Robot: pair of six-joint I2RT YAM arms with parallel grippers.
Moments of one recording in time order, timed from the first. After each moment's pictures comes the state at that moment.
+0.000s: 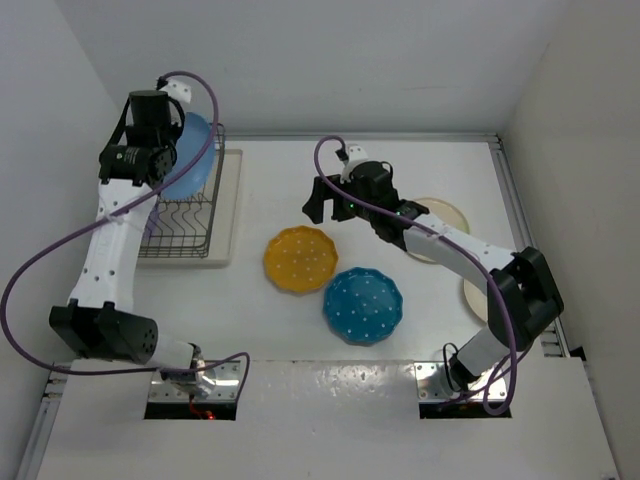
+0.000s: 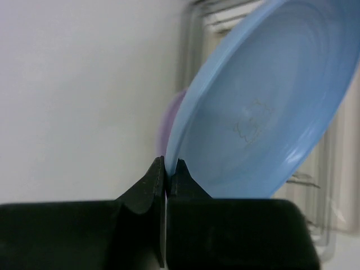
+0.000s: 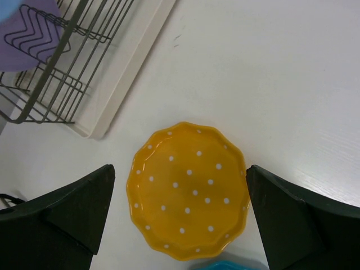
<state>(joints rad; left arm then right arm) -0.06 1.44 1.71 -0.78 -0.44 0.40 0.63 1.59 1.12 0.03 -0.08 0.38</state>
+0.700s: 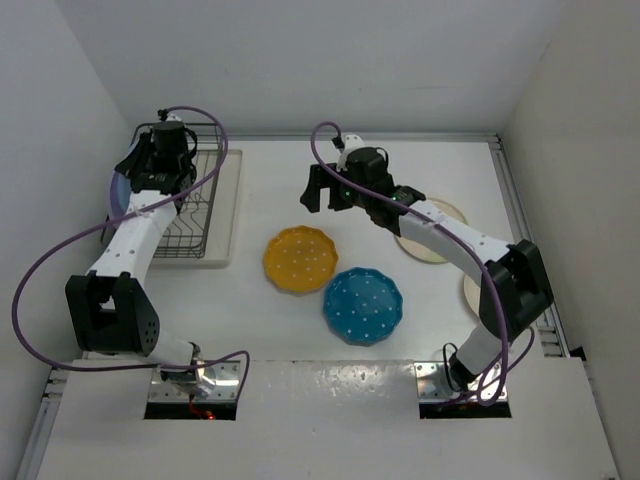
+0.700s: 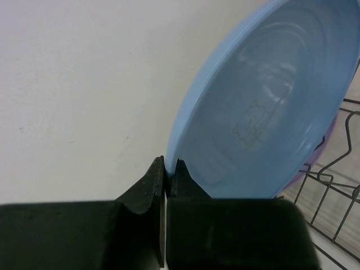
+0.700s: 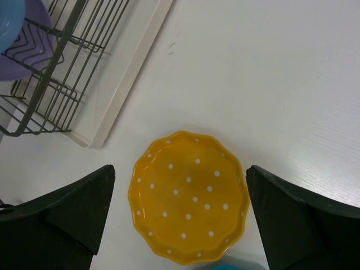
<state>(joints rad) -0.02 1.46 1.29 -0.24 -0.96 0.65 0.62 1.65 1.26 -0.10 -0.07 0.38</state>
